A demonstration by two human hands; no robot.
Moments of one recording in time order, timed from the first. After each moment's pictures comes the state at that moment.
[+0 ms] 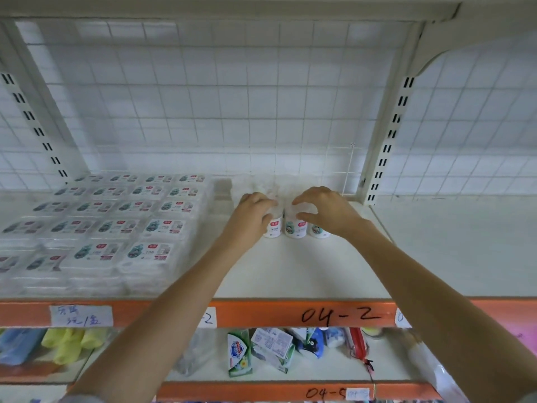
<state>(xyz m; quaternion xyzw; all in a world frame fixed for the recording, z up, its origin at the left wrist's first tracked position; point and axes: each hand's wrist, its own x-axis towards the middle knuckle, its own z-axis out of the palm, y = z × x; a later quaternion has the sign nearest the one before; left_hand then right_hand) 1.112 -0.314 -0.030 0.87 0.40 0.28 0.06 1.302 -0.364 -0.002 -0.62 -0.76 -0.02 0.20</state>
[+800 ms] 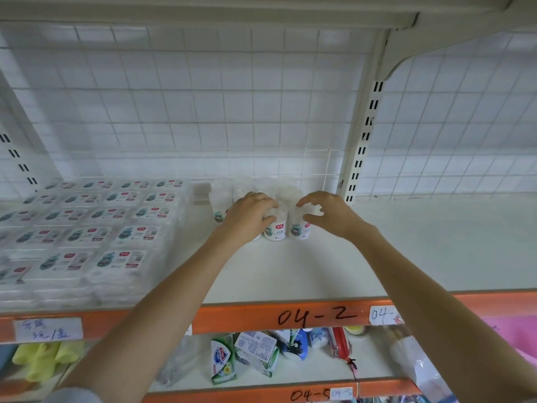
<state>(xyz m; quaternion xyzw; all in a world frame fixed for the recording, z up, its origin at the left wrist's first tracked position) 1.151 -0.316 -0.014 0.90 0.36 0.22 0.05 1.349 -0.385 -0.006 -0.65 -0.70 0.11 0.27</state>
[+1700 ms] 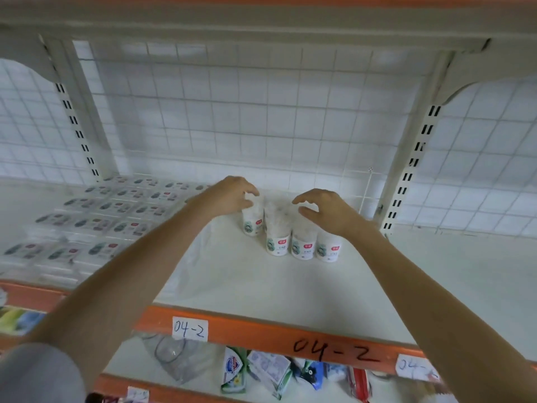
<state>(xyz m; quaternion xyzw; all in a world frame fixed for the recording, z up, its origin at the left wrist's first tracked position) 1.076 -0.263 0.042 0.87 0.47 0.14 0.08 1.308 -0.329 0.024 -0.57 -0.79 0.06 0.22</state>
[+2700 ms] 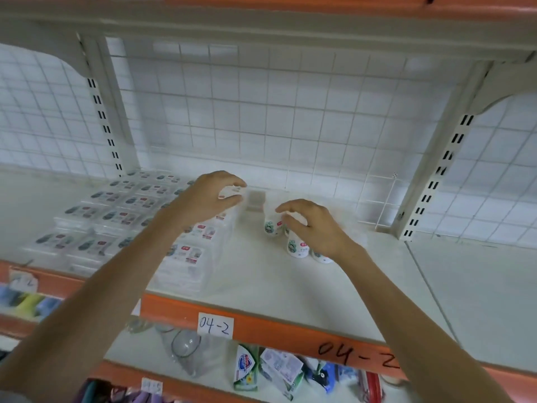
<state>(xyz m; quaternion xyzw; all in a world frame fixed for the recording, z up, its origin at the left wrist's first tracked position) 0.993 -0.290 0.046 0.85 0.42 0.30 0.07 1.227 -0.357 0.024 -0.51 -0.78 0.15 0.33</state>
